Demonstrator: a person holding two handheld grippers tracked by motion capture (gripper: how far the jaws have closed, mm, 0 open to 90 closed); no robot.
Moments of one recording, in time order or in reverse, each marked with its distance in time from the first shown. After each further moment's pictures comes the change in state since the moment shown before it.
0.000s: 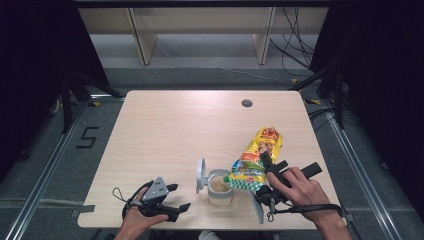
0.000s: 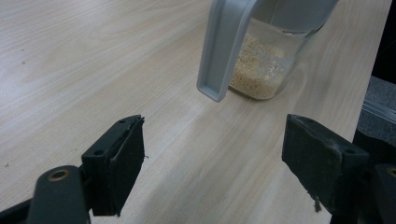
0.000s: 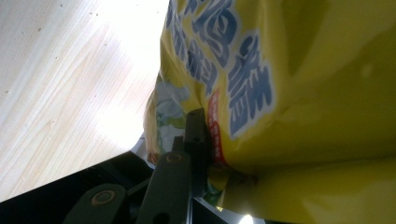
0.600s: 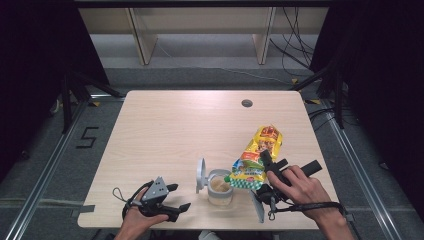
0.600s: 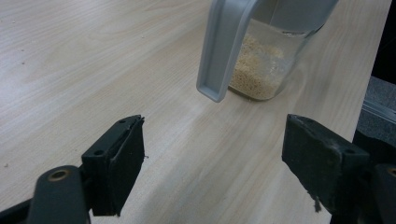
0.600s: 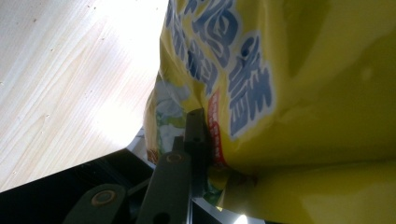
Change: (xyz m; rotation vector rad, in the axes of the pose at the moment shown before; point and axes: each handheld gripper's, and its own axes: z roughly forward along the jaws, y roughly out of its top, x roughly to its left) left arm 0.000 0.000 0.000 0.002 0.000 0.000; right arm -0.003 -0.002 0.001 -0.003 -0.012 -0.022
